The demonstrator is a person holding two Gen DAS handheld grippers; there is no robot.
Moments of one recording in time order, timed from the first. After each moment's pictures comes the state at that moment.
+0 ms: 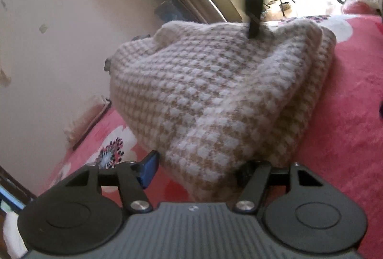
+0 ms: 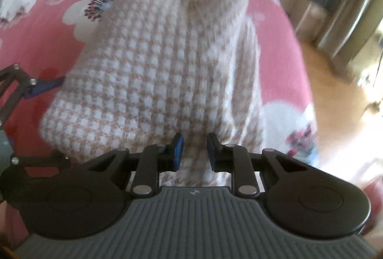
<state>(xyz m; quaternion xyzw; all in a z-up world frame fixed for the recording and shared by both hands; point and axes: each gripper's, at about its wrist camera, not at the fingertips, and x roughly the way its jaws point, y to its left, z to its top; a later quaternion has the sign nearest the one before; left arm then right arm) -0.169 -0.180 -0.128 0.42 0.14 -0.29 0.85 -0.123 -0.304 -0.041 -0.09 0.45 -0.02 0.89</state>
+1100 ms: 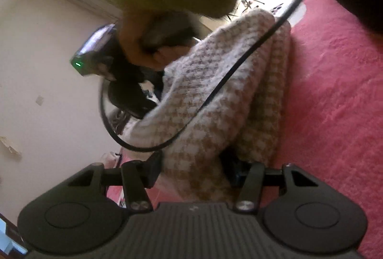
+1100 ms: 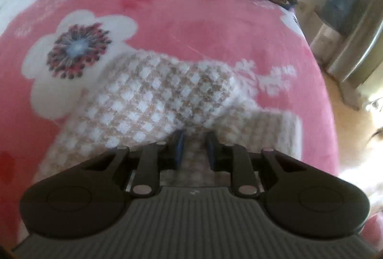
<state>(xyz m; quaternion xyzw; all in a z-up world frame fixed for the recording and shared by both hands) -0.196 -0.185 -0.151 0.51 0.01 -0.32 0.80 0.051 -0.327 -0.066 -0.05 0.44 0.00 0.90</state>
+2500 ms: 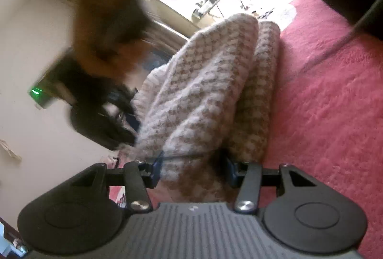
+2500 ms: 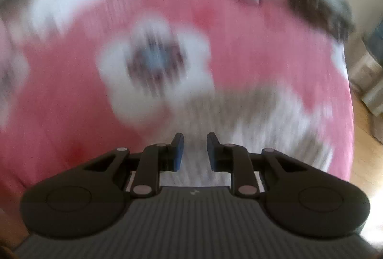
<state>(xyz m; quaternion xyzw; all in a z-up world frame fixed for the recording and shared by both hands) -0.198 -0.179 -0.154 0.50 0.01 -0.32 0.80 0.039 -0.251 -0.030 -0.14 0.48 0.11 0.86</state>
